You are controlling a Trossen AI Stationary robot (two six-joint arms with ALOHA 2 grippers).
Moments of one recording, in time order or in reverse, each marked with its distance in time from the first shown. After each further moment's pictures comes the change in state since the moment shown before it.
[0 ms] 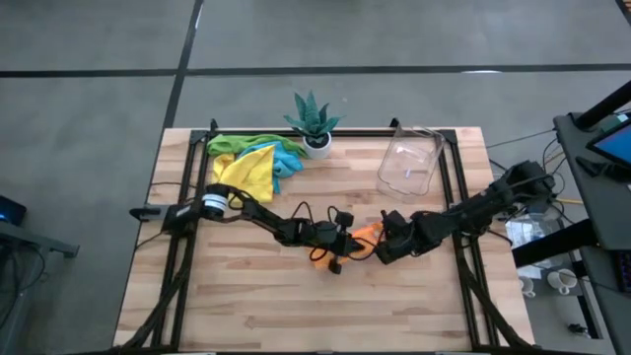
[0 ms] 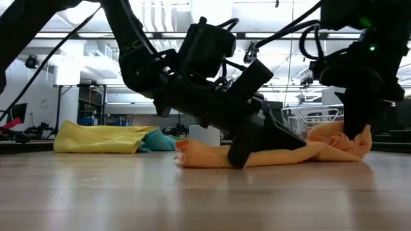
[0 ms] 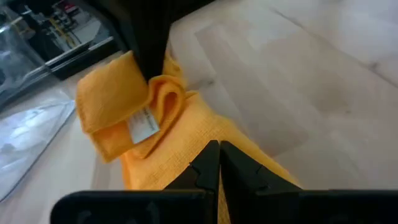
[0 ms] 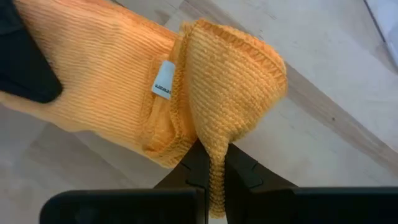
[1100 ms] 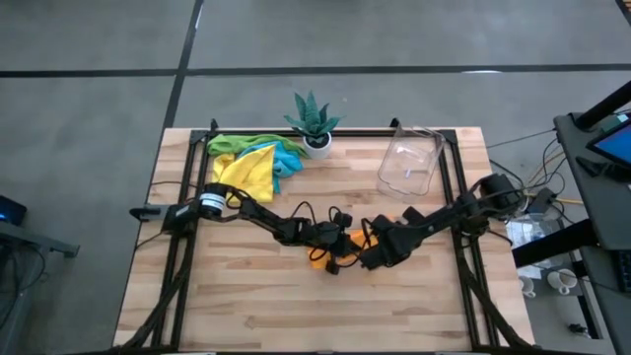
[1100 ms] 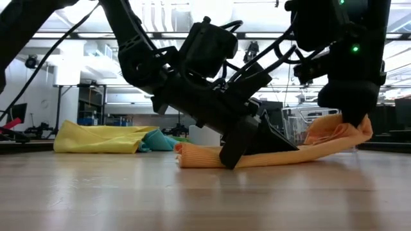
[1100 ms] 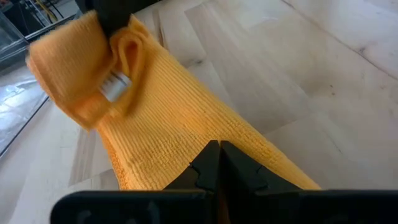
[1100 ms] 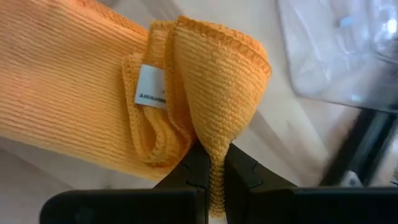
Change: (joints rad) left arm -0.003 -0.013 -0.004 -0.112 0.005 -0.051; right arm -0.009 0.302 0.330 -0.464 0.046 -0.076
